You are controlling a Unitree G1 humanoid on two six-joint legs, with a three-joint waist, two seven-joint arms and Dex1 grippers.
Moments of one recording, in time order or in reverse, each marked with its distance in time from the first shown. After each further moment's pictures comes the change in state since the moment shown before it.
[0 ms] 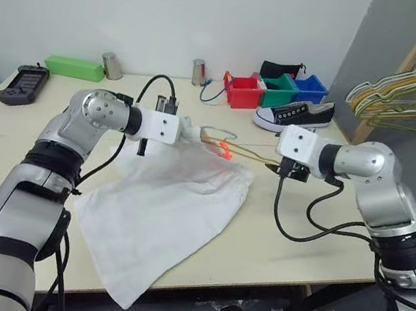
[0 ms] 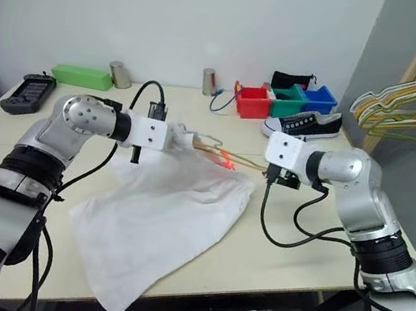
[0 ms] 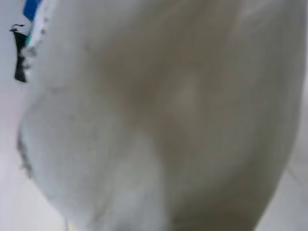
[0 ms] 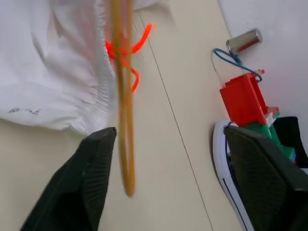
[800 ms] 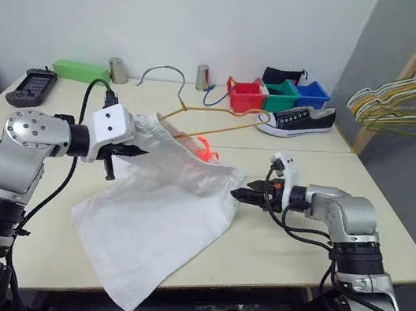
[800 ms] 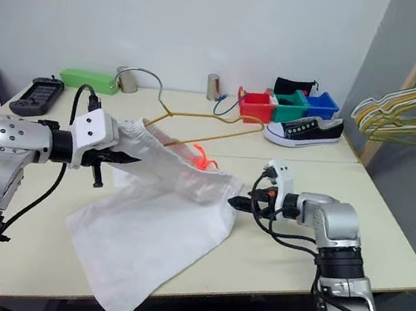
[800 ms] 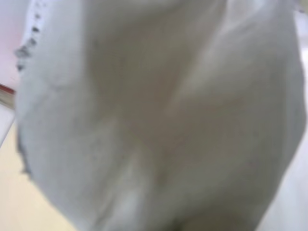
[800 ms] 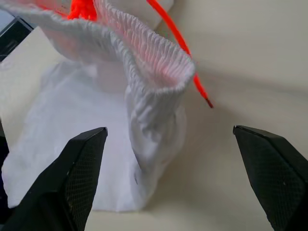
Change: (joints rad) left arm 0.383 0.145 0.298 -0.551 -0.396 0.622 -0.062; right arm 0.117 0.413 -0.223 0.207 0.446 0.670 -0.208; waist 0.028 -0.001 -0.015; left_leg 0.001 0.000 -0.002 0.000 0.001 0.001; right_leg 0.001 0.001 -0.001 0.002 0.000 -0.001
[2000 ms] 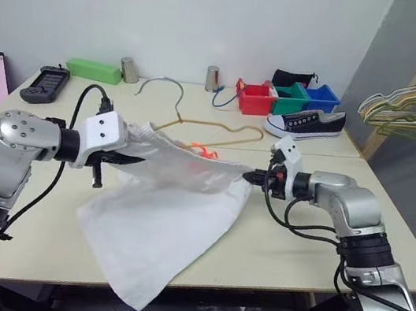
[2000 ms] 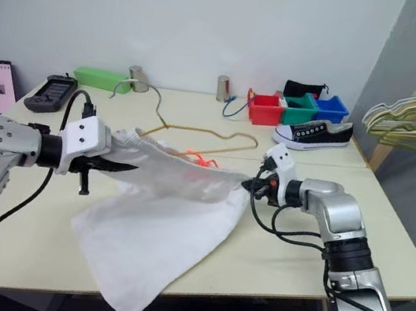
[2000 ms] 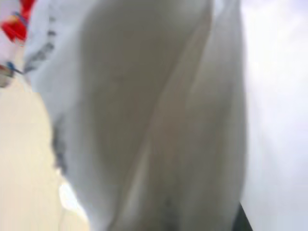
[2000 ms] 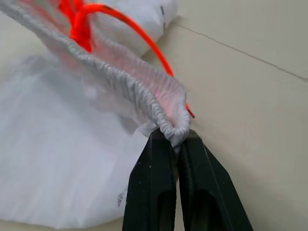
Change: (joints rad) left arm 0.067 0.108 -0.009 -0.049 -0.018 0.029 -0.095; right arm -0.060 -0.145 0.125 0.012 -0.017 -0.289 0.015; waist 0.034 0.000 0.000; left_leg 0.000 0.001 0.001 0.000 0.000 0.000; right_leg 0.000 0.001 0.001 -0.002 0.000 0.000
